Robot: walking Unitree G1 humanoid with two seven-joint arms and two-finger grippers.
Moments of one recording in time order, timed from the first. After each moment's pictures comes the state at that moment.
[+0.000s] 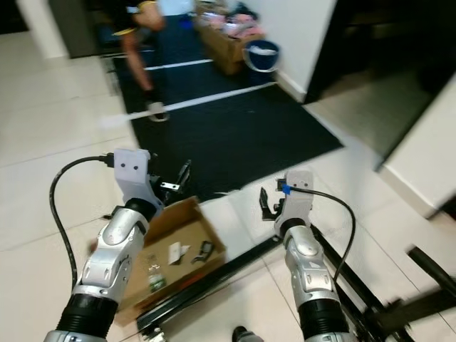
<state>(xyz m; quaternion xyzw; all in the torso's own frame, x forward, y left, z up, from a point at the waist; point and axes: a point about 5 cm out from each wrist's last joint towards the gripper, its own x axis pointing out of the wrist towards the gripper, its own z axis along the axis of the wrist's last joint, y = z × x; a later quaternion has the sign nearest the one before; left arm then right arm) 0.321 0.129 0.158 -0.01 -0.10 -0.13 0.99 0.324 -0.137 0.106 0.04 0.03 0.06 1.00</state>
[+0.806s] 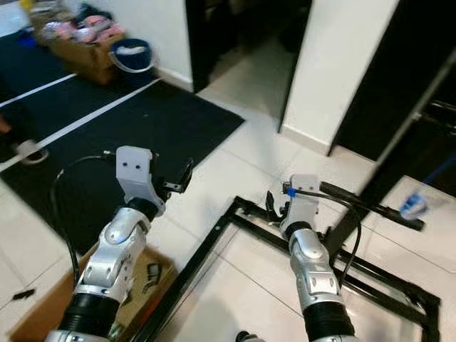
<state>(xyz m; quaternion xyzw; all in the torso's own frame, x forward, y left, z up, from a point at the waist) 0.322 0.128 0.158 -0.01 -0.10 -0.13 0.99 0.321 -0.149 0.099 0.01 0.04 0.04 1.00</state>
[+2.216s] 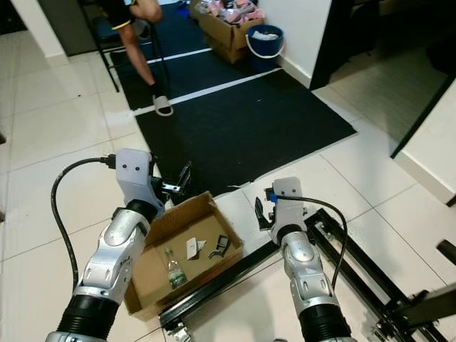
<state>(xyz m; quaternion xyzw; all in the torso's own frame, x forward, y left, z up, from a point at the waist) 0.321 0.129 0.156 -0.01 -0.09 -0.13 0.99 0.319 -0.140 0.097 -0.04 0.04 0.07 1.00</state>
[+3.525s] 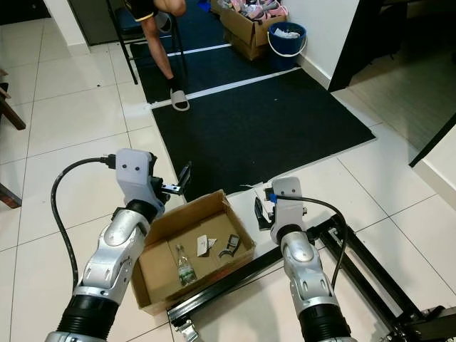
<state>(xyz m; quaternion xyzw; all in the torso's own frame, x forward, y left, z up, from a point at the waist) 0.320 0.129 0.156 -0.01 -0.09 -0.13 0.99 0.319 -0.139 0.097 -0.04 0.04 0.07 1.00</state>
